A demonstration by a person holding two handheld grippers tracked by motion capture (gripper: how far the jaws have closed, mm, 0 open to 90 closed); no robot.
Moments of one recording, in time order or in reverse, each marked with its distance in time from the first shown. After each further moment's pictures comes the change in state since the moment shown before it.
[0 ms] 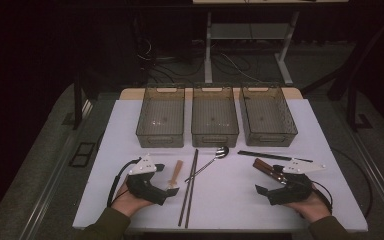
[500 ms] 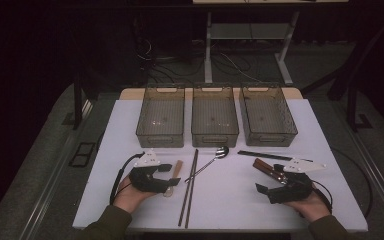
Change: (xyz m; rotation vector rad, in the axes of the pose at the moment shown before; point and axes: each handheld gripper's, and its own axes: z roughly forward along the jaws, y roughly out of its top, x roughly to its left) left arm 0.011 0.013 0.009 0.053 0.019 0.014; right arm -0.002 0.000 0.000 -0.010 -0.012 0.019
